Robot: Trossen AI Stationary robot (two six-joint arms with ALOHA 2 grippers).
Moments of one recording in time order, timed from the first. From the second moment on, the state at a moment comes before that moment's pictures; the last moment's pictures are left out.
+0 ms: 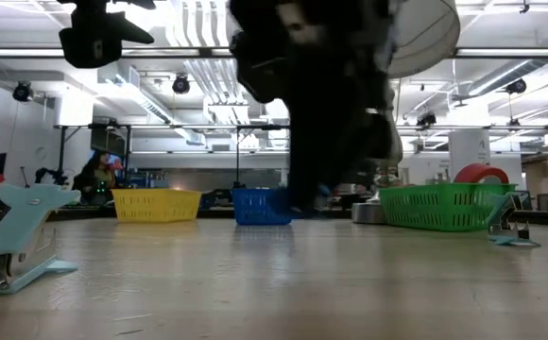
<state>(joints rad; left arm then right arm) -0.32 0.95 0.85 -0.46 -0.20 -0.92 0.35 2.12 1.59 -0.68 -0.03 0.85</state>
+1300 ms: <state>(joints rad) -0.42 0.93 0.85 -0.46 -0.20 -0.97 -0.28 2.16 1.76 -0.70 0.07 0.80</state>
